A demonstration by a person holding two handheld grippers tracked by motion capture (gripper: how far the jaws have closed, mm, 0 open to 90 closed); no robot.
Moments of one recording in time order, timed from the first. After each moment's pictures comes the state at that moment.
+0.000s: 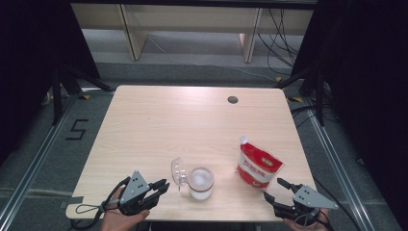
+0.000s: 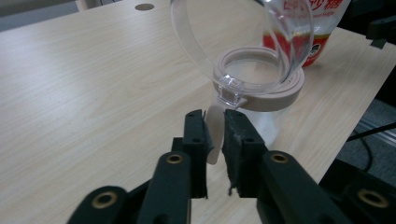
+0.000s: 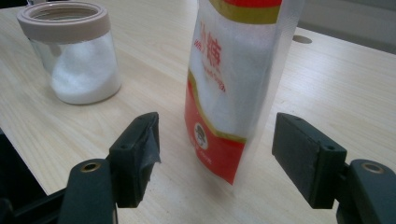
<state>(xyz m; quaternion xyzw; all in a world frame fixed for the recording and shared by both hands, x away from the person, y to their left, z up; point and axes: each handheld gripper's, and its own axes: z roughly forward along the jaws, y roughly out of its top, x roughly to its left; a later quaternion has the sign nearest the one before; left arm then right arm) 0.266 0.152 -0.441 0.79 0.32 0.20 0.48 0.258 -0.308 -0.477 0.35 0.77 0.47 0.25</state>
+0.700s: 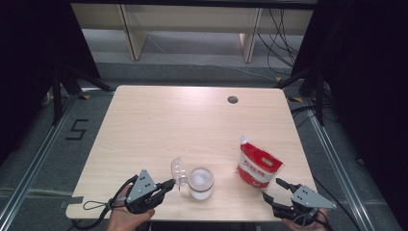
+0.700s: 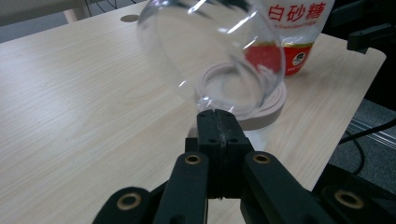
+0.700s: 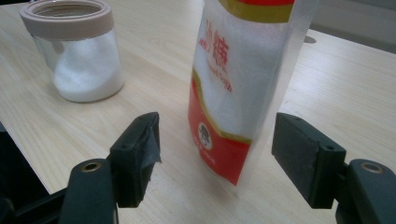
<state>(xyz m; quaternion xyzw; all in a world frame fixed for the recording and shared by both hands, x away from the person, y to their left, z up) 0.269 0.134 -0.437 0.79 0.31 0.19 0.50 0.260 -0.305 -0.478 0.34 0.77 0.47 0.26</state>
